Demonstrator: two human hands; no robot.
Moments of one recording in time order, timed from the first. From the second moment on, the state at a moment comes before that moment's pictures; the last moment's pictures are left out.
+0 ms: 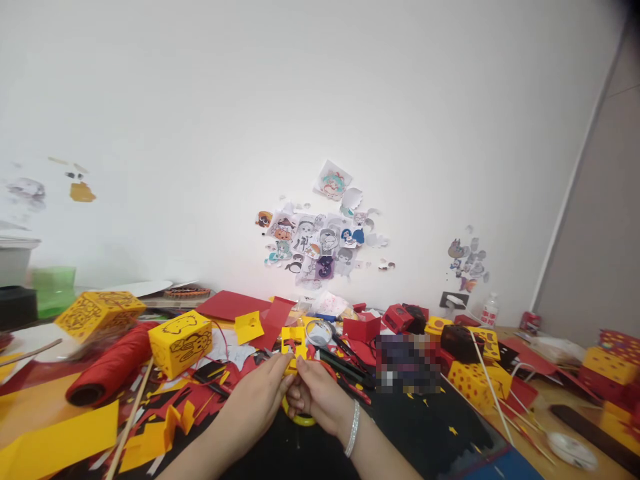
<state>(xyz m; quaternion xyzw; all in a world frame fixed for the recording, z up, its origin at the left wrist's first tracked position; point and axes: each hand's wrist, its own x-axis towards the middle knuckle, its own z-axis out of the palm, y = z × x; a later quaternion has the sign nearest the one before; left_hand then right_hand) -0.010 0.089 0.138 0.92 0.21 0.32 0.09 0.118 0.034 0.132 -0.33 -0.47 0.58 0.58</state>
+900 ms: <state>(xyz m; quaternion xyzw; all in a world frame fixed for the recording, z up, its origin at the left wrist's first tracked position) -0.017 0.094 0.152 0.88 0.09 0.42 0.18 0.134 0.032 0.135 -0.35 -0.54 0.52 0.56</state>
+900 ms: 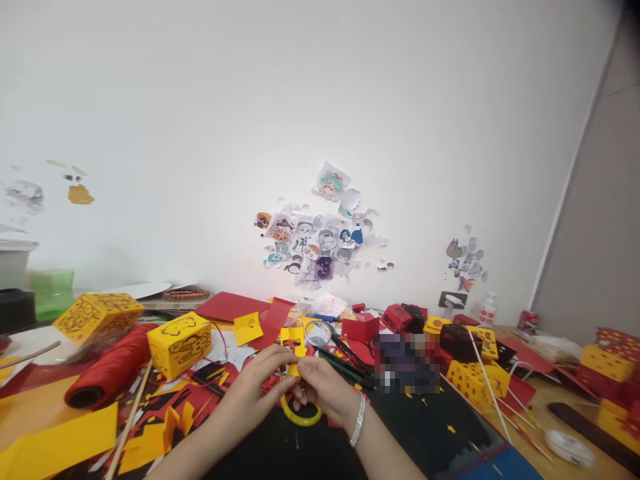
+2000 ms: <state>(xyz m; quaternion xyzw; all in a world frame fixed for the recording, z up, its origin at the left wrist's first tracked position) -0.012 0.104 0.152 0.82 0.12 0.42 0.37 0.132 0.033 0.139 -0.41 -0.58 0.36 0.61</state>
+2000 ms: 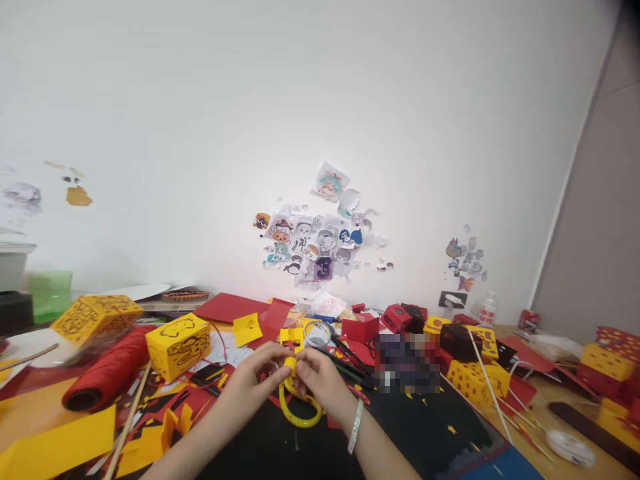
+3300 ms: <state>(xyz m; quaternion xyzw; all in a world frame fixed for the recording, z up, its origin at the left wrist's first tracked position) -0.007 0.108 0.135 0.87 0.19 0.42 0.18 0.121 0.039 0.134 -0.49 -0.54 0.26 0.63</state>
